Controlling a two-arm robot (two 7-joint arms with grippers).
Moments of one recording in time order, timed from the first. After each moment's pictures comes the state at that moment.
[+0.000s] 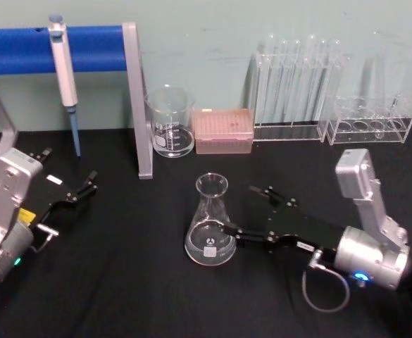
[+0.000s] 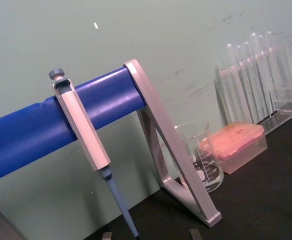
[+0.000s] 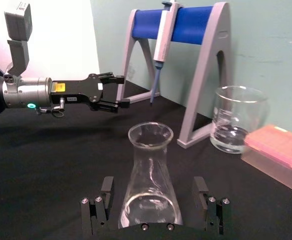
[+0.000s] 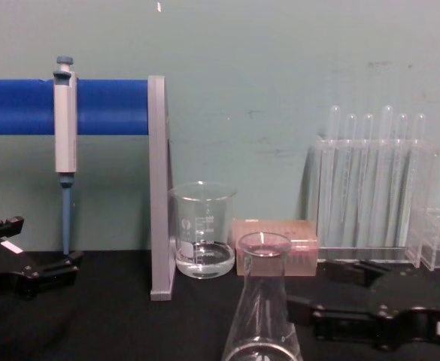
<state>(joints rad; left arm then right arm) -0.20 0.60 0.45 -1.41 -0.25 -0.12 0.03 0.23 0.53 -0.48 -1.46 0.50 -0.04 0.62</state>
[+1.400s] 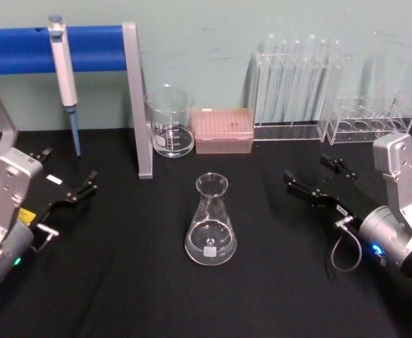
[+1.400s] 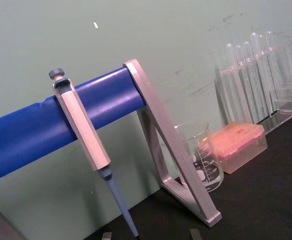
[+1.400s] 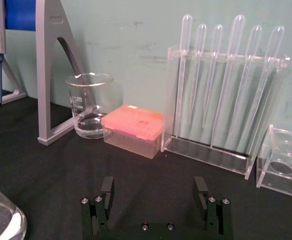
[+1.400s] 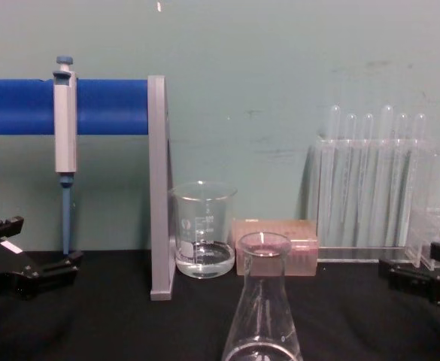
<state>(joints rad) -0.20 0.60 0.45 -1.41 -0.25 -0.12 0.03 0.24 0.38 -0.30 -1.27 0.36 -0.09 0.32</state>
